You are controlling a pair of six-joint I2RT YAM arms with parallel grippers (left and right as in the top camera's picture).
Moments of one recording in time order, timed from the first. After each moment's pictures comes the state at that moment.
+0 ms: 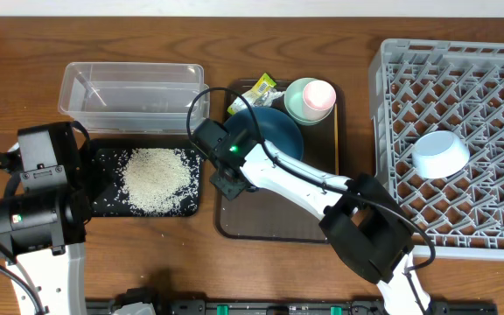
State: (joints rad) left arm 0.20 1.05 1.26 -1.29 -0.35 -0.59; right arm 0.89 2.15 1.62 -0.84 0.02 0.11
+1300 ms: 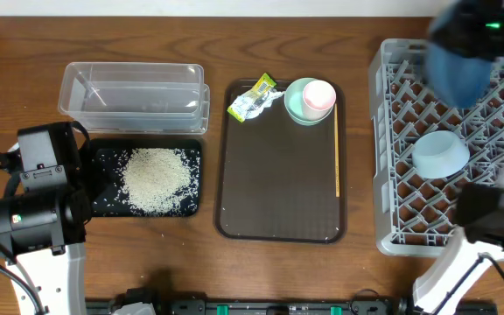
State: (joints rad) left arm 0.20 1.05 1.26 -1.29 -0.35 -0.59; right arm -0.26 2.07 2.48 -1.45 -0.60 0.07
